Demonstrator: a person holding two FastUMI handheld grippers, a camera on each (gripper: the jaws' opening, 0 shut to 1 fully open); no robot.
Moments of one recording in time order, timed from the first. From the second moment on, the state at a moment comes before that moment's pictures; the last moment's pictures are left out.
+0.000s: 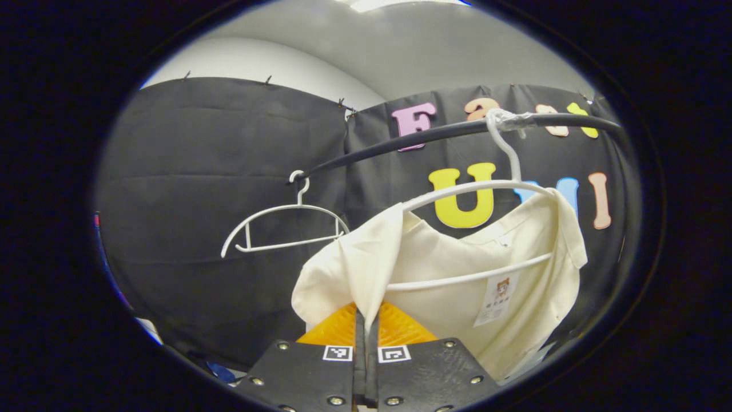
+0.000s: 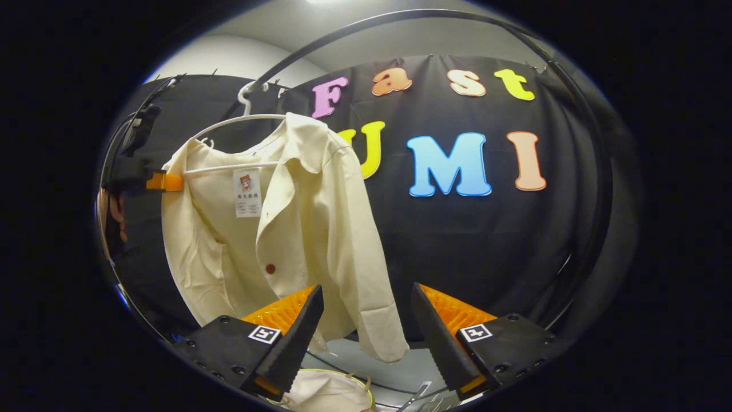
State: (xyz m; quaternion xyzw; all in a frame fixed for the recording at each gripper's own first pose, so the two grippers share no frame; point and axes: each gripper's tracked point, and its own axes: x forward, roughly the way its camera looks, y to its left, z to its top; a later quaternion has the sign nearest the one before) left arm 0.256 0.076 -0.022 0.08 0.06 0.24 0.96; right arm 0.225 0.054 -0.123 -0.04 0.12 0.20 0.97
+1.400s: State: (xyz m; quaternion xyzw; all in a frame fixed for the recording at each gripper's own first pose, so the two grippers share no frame) left arm 0.233 0.058 -0.008 0.01 0.03 0.08 1.00; right arm 0.317 0.202 -0.039 -0.07 0.06 0.16 0.98
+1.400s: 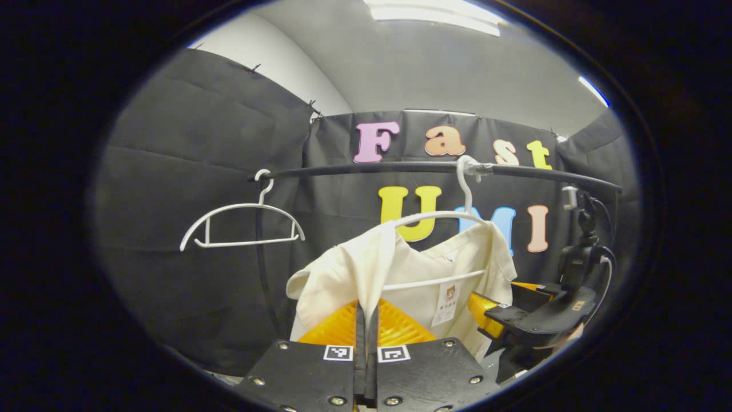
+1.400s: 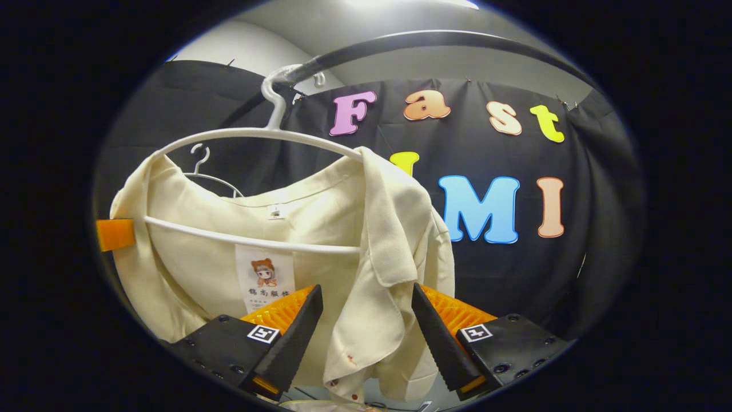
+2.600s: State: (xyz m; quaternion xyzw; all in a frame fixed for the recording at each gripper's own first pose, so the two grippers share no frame) left arm 0.218 0.090 0.014 0.03 0.00 0.14 0.99; right arm 0.354 0.152 0.004 -0.05 -0.03 0.16 0.99
